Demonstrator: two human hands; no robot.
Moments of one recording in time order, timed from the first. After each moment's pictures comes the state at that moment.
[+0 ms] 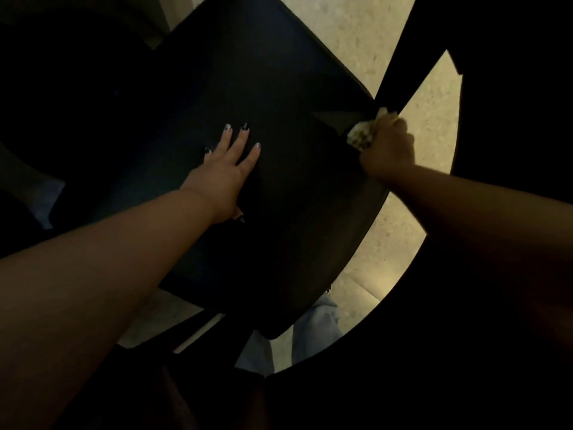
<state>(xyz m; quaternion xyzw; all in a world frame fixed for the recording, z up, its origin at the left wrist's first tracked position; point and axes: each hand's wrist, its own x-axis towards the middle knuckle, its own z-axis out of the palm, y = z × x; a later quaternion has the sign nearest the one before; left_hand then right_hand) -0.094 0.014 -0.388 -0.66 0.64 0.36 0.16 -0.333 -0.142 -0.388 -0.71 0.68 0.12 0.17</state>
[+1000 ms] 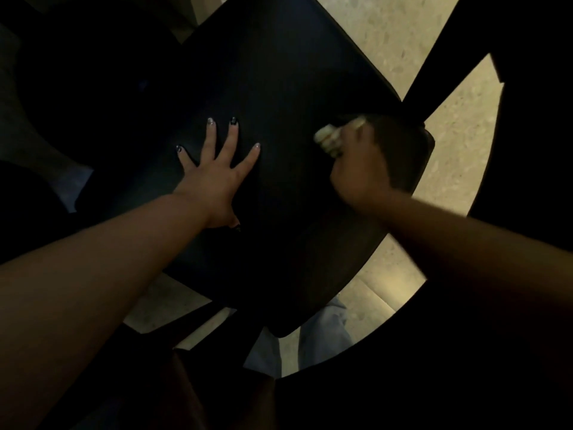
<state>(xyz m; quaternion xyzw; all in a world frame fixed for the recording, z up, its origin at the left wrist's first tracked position) -0.070 0.036 -0.384 -0.68 0.61 0.35 0.20 -0.286 -0.090 -0.406 -0.81 0.55 0.05 0.19</state>
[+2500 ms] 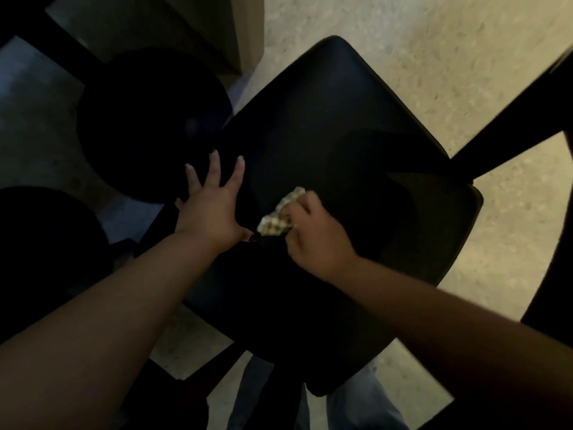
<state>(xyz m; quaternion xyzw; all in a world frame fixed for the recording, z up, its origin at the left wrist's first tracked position) 0.007 0.038 -0.390 -0.81 0.45 0.36 0.08 -0.179 -0.026 -0.399 -0.89 0.32 0.02 0.32</state>
